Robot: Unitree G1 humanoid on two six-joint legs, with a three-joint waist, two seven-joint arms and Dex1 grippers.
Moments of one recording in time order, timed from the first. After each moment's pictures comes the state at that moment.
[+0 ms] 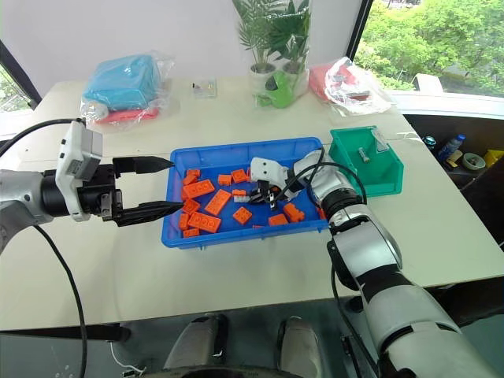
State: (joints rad) left arm -0.32 0.97 0.26 -0.50 -0.86 0.78 -0.93; right arm -1.08 -0.31 0.25 1.09 -0.16 -0.16 1.30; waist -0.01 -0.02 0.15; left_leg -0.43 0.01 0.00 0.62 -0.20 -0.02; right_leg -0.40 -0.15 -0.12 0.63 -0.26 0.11
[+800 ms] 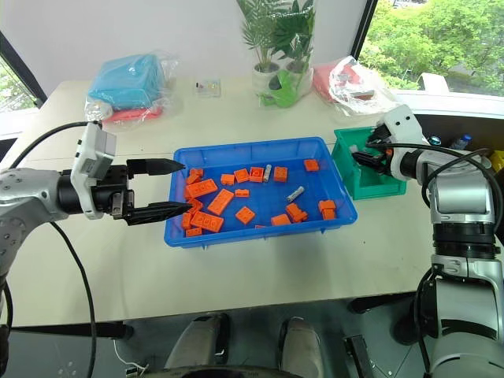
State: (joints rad) left arm -0.37 0.91 0.17 -0.44 -0.84 0.76 -0.98; right arm -0.69 -0.76 -0.15 0.27 0.05 0.71 0.78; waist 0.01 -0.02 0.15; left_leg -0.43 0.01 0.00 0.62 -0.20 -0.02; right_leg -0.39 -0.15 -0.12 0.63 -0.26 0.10
